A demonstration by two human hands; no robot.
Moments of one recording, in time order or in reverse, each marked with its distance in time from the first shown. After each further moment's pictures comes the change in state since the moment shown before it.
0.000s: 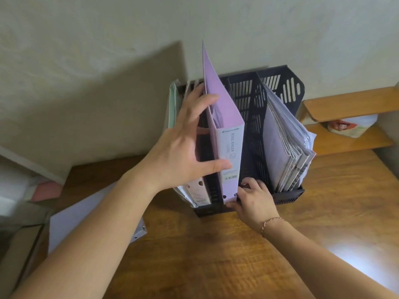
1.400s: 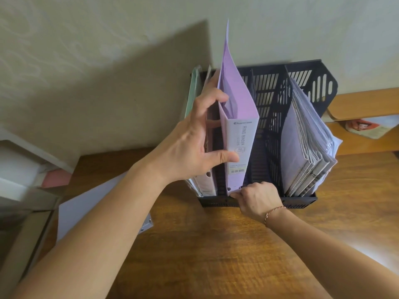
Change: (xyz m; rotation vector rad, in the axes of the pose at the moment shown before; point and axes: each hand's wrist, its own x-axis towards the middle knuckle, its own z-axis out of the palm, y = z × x) left_hand 0.005 -0.018 0.007 -0.306 -0.011 0.077; right_hand 0.028 -0.001 0.016 -0.119 -0.140 -0.047
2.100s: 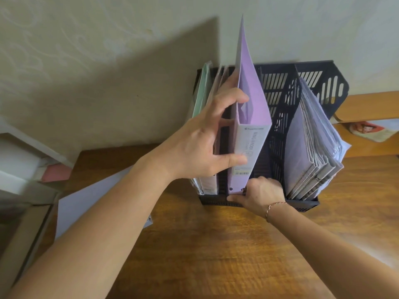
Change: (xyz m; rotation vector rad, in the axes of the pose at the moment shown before) left_hand 0.003 0.006 0.000 0.116 -0.066 0.050; right_hand 0.012 0.004 -0.014 0.074 -0.092 0.158
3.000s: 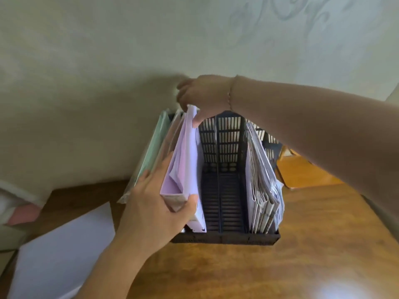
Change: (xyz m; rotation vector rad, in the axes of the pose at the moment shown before) left_hand -0.018 0.040 0.043 0.388 0.389 -0.594; right_hand 0.154 -0.003 -0.294 -0.465 0.073 -0.699
